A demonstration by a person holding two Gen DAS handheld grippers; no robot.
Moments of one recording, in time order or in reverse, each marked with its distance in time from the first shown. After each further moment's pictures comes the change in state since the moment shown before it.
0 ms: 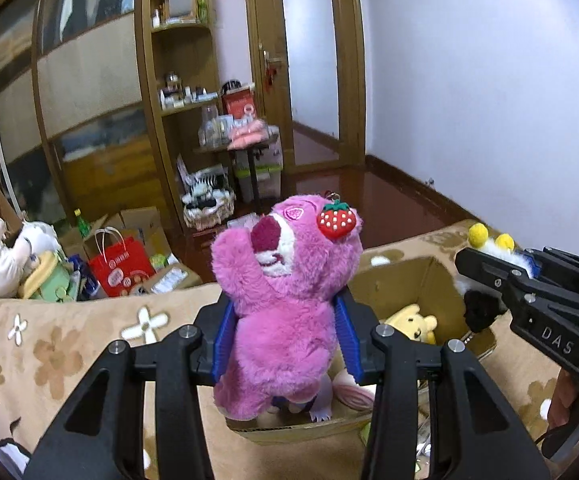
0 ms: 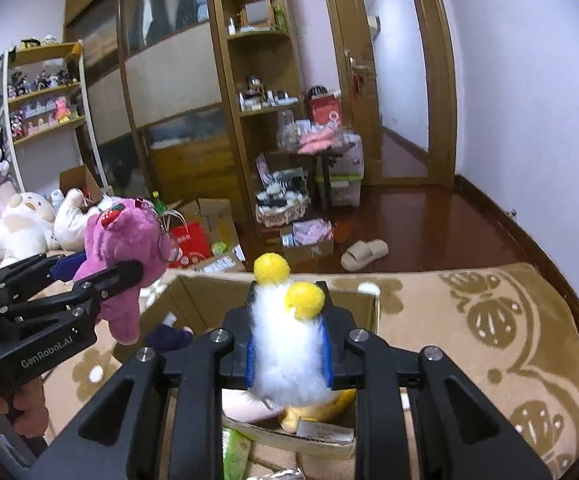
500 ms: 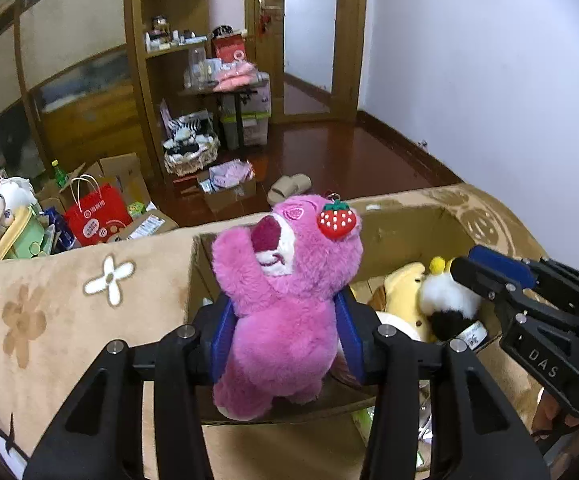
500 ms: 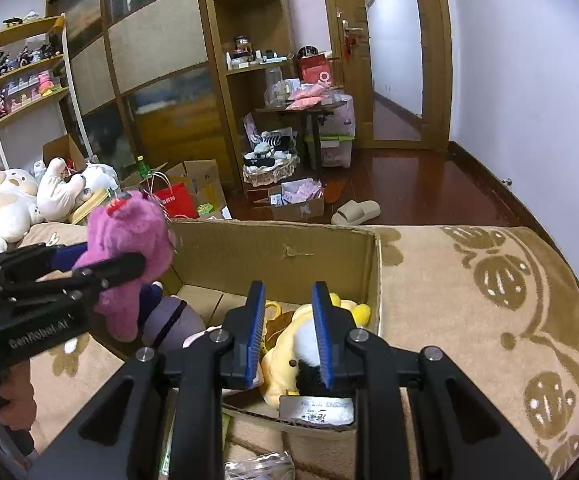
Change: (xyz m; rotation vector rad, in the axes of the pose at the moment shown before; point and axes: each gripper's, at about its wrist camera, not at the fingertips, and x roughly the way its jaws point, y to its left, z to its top) left arm 0.054 -0.001 -0.026 -0.041 0.184 -0.062; right arm 0.036 -0.013 -0.033 0.012 0.124 -0.031
